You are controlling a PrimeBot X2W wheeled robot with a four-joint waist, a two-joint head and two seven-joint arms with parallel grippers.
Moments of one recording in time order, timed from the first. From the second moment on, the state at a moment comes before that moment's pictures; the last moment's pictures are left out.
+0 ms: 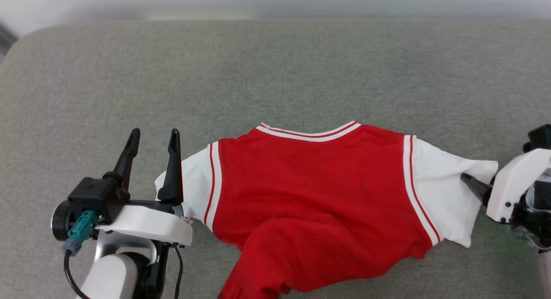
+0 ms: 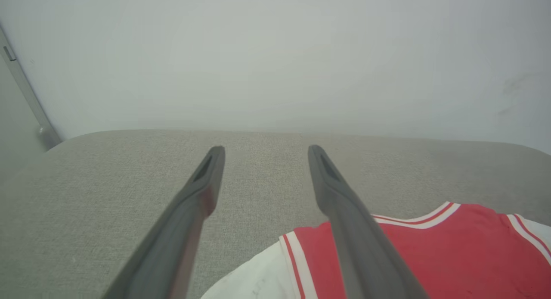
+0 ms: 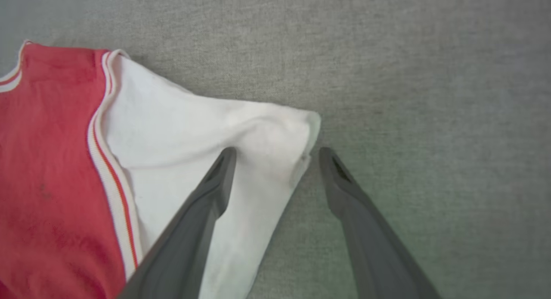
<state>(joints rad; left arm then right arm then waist) -0.17 0.27 -0.21 -0.11 -0.37 0.15 -0.13 -0.38 -0.27 -0.13 0.33 0.42 0.13 0.75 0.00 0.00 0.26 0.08</state>
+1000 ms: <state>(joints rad) -0.24 0.49 -0.16 0.15 -0.74 0.01 0.54 -0.40 -0.23 -0.05 0.26 0.44 0.13 0.82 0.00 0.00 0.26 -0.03</state>
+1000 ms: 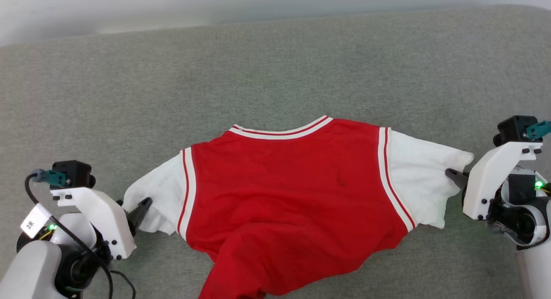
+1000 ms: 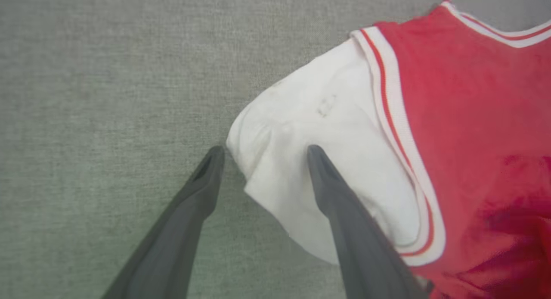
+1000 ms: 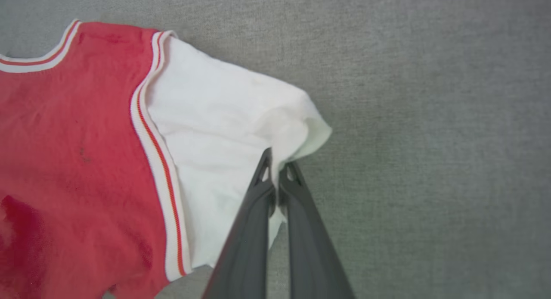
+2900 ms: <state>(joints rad) -1.42 0.42 -0.23 0.58 -0.42 -0.03 -0.04 -1.33 -0.22 -0.12 0.52 0.31 0.13 0.16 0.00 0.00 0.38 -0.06</state>
